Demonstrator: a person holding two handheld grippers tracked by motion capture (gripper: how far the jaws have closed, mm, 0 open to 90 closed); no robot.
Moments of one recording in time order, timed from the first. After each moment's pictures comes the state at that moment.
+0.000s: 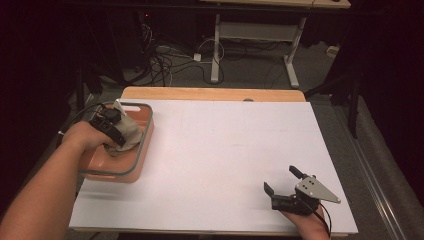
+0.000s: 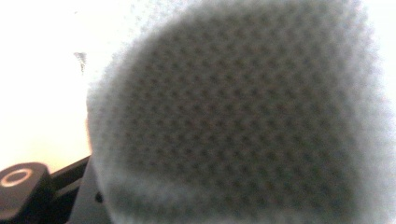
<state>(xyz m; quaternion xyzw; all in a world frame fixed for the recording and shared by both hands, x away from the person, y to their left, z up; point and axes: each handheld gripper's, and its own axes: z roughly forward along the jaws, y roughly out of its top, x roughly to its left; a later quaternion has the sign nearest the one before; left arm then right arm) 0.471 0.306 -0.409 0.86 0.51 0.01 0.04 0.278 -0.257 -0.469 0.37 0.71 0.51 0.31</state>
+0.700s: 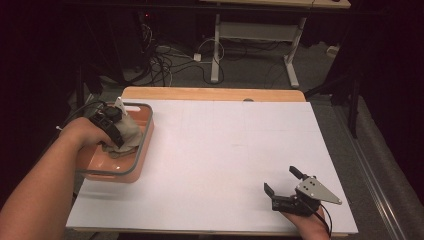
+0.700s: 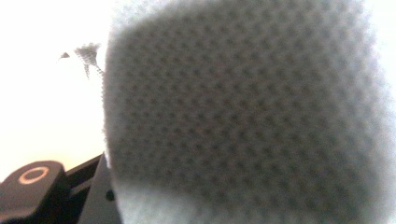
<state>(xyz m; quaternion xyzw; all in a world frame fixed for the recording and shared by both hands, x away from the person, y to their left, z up) 0.471 0.300 -0.391 0.87 0.49 -0.03 0.01 0.276 -0.258 -0.468 0.37 0.71 0.51 0.31</state>
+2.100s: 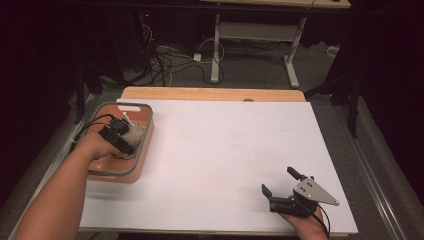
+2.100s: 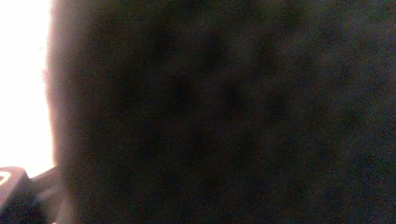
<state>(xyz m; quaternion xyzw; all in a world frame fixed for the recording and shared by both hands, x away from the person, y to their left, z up) 0.465 0.296 -0.450 0.88 0.46 0.02 0.08 0.273 -0.251 -0.468 0.36 0.72 0.51 0.31</state>
